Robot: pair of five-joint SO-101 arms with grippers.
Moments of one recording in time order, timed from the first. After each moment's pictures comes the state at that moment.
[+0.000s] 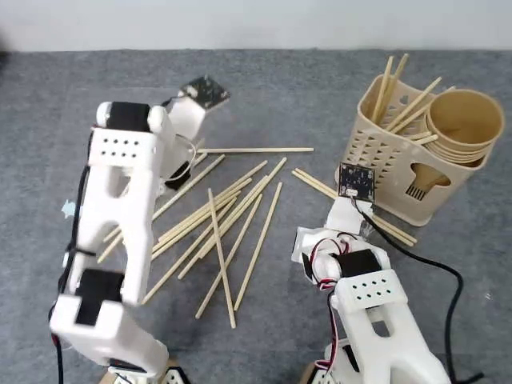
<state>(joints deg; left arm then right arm) 3.9 5.8 -13.5 99.2 -24.4 -15.7 -44.2 66.7 47.7 -24.5</state>
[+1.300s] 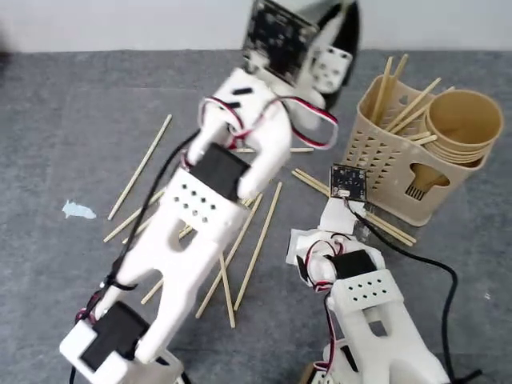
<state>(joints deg) 35.3 -2.1 -13.0 20.6 4.8 -17.8 -44.2 66.7 47.7 -24.5</state>
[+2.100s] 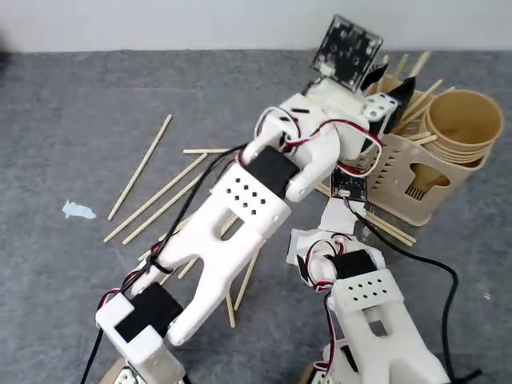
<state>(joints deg) 39.4 10.9 -20.5 34.6 12.8 -18.0 -44.2 66.7 47.7 -24.5</state>
